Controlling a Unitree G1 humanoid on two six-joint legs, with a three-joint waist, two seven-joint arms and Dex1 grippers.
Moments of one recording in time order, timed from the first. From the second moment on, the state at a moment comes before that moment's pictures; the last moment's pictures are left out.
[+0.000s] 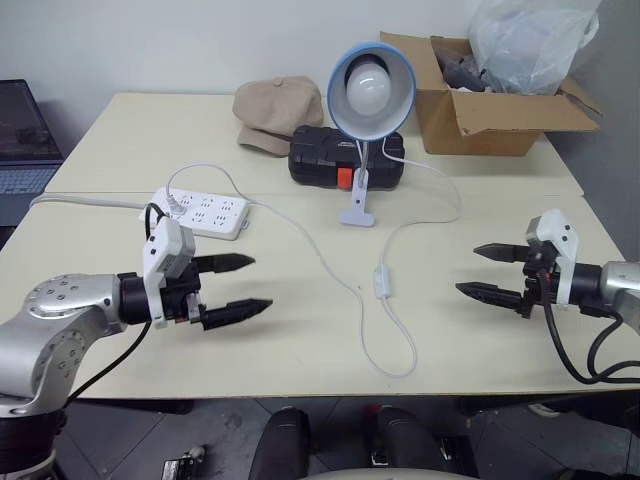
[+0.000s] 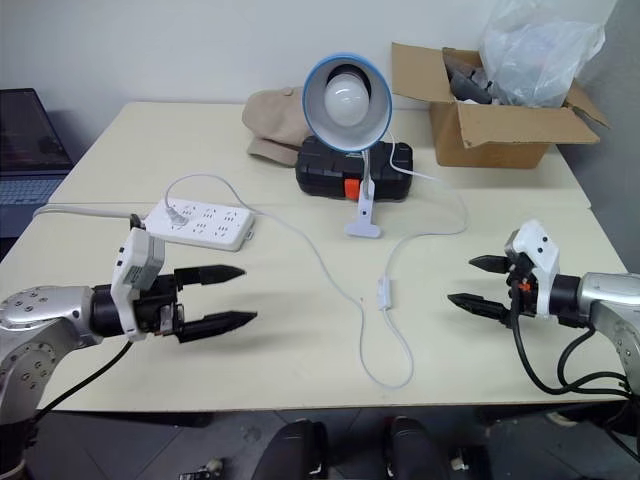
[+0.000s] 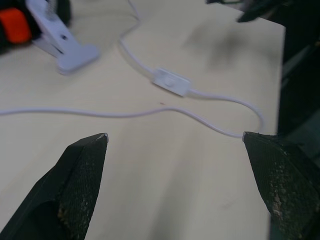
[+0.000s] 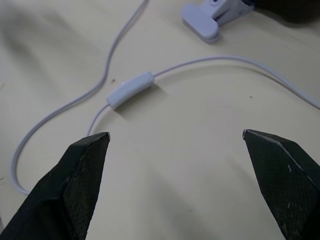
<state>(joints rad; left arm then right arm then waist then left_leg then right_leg) -0.05 0.98 0.26 -0.41 -0.75 0.72 -1.16 -0.22 -0.94 -0.18 -0.30 0.60 0.82 0.92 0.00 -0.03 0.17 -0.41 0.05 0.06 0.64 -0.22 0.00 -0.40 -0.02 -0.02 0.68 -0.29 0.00</state>
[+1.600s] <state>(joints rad) -0.07 0.89 0.03 -0.43 -0.66 0.60 -1.17 -0.84 -0.35 -0.07 0.19 0.65 1.61 0.37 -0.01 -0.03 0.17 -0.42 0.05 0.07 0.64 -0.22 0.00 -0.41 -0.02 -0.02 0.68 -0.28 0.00</state>
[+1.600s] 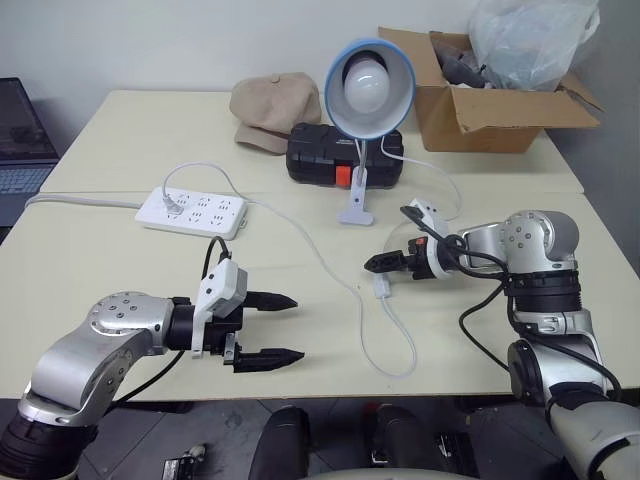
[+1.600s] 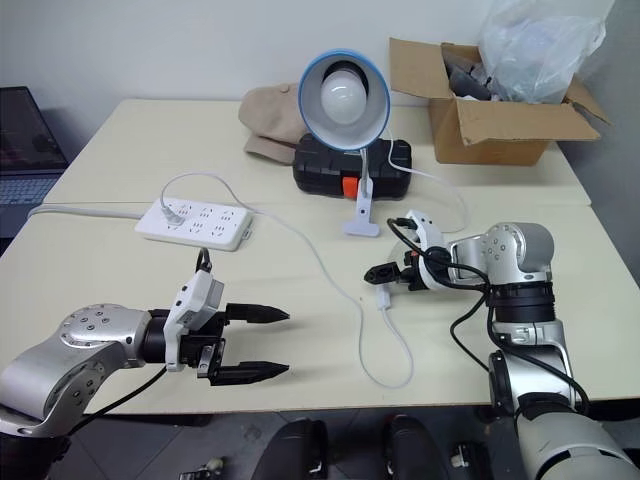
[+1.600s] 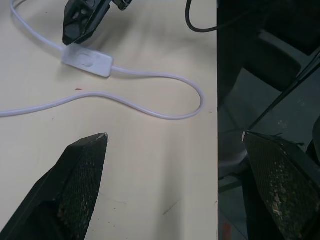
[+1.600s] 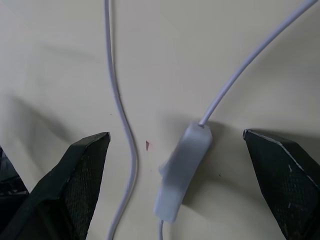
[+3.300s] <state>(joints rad) -0.52 0.81 0.18 -0.20 -0.92 0.95 -1.03 -0.61 -0.31 -0.26 -0.16 0.77 1.33 0.57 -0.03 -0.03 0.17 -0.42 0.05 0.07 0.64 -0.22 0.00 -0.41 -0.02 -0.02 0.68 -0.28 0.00</state>
